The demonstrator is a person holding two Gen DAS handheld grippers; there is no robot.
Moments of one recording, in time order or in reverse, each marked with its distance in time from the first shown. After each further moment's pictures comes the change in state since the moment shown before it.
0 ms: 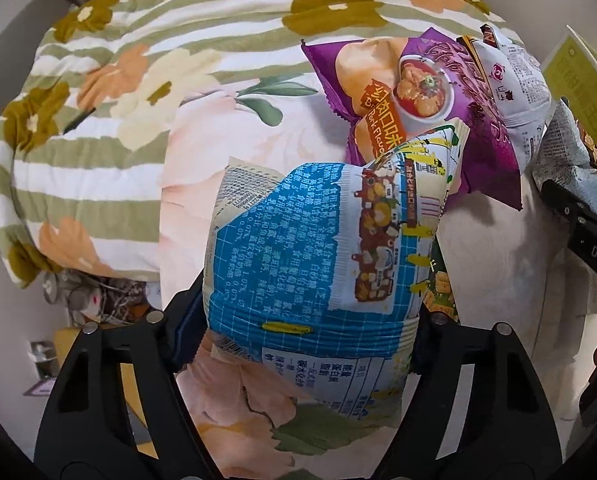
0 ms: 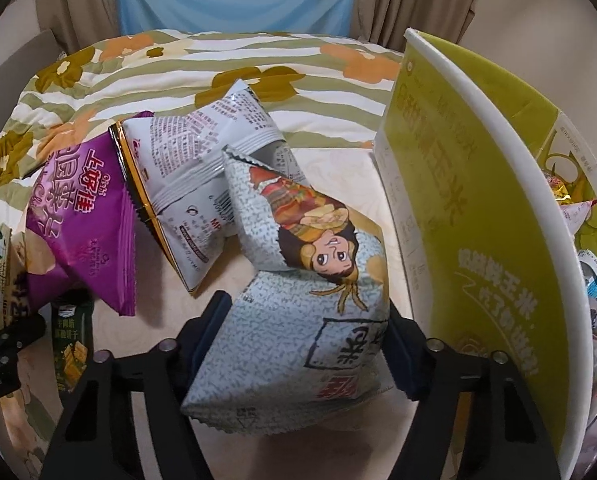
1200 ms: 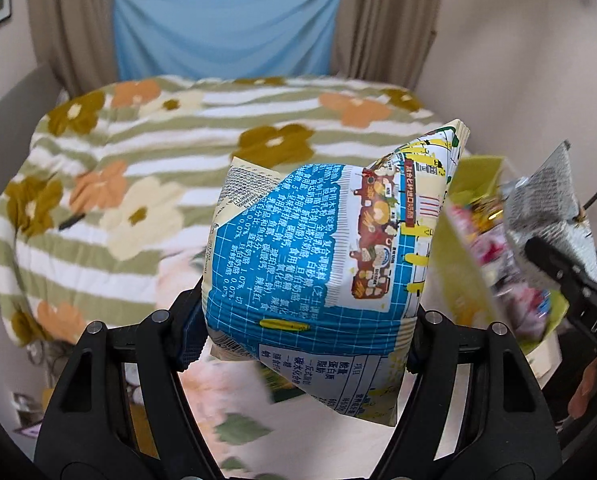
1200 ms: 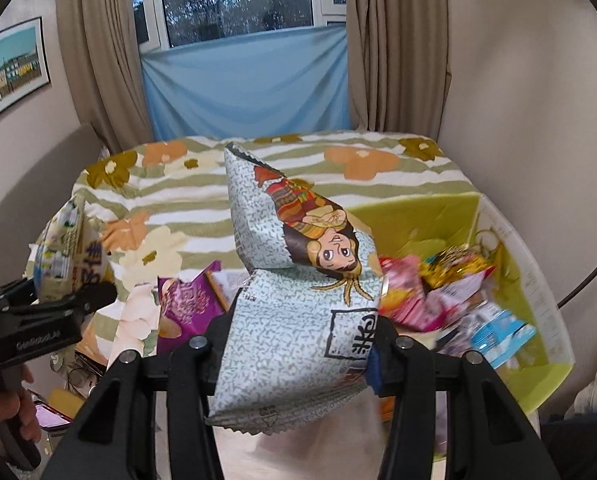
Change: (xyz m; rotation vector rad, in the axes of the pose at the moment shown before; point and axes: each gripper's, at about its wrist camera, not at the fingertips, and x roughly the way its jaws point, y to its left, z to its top) left arm -0.193 -0.076 0.041 0.047 -0.370 -0.150; right arm -0.193 -0.075 0.012 0.091 -0.308 0.156
